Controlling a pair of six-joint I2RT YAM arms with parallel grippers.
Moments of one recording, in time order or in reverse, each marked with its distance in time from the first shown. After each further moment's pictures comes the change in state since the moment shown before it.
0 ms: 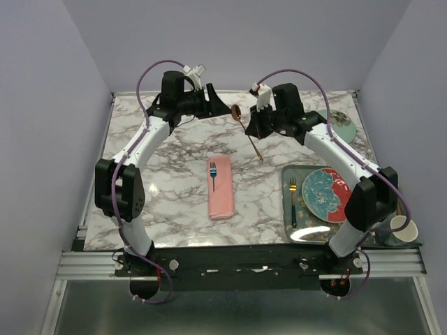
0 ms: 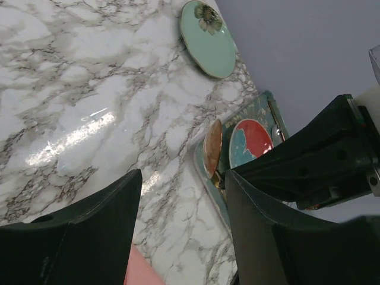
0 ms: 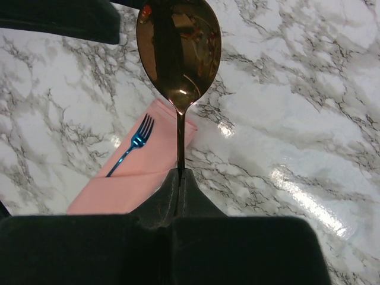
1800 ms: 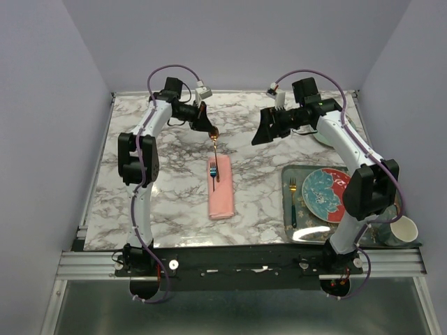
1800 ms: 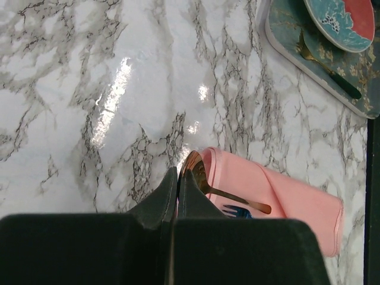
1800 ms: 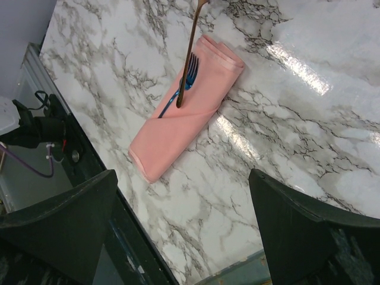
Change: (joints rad) left arm 0.114 0.496 0.460 -0.649 0.392 1.083; right arm -0.184 0.076 0.111 -0.341 -0.395 -0.032
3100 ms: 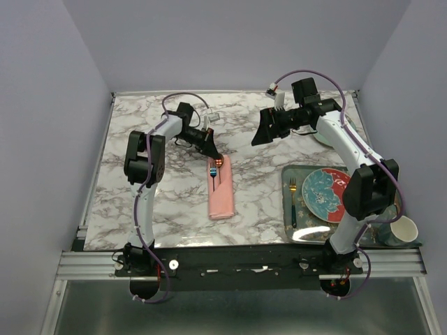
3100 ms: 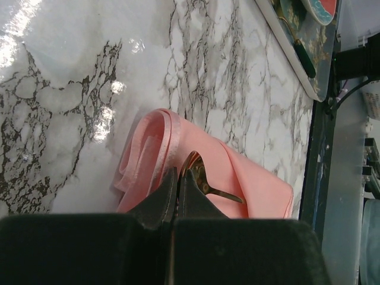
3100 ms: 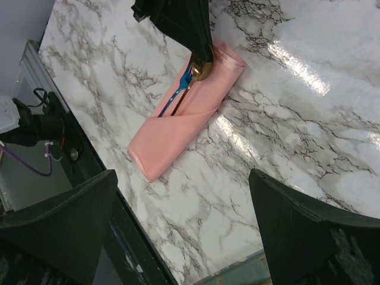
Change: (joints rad) left arm -0.058 0.042 -0.226 -0.022 0.035 -0.084; right arm 0.000 0.001 0.000 -0.003 -0.001 -0.011
